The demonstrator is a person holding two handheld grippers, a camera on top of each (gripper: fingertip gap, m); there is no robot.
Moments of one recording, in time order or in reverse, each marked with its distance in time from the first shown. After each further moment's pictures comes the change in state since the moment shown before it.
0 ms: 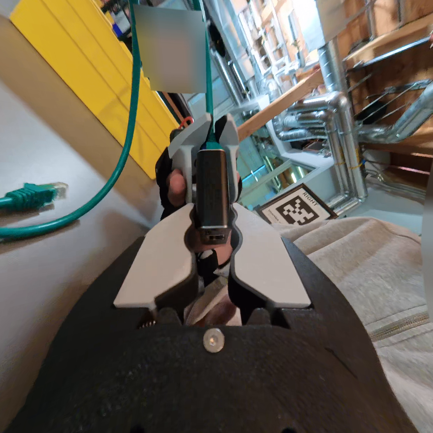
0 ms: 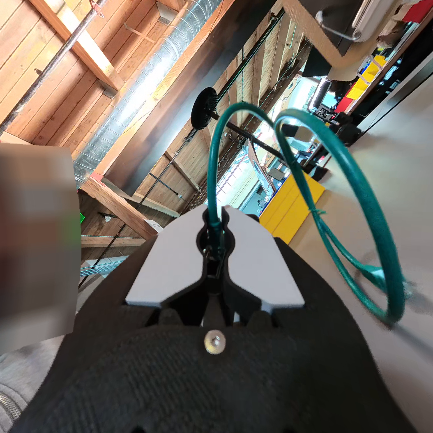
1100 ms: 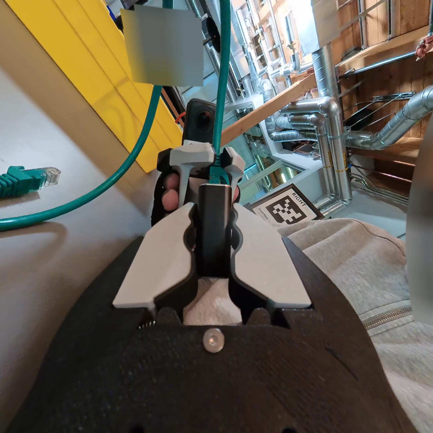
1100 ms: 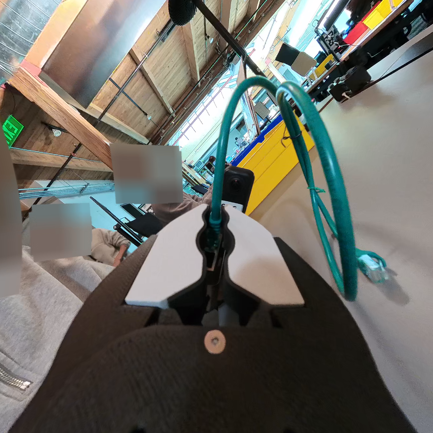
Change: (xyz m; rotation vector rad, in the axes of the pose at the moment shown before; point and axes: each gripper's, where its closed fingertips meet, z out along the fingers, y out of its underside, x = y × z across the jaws) left arm 0.000 0.000 -0.007 -0.022 0.027 -0.065; right arm 0.008 0.041 0.008 -0.351 0.070 -0.186
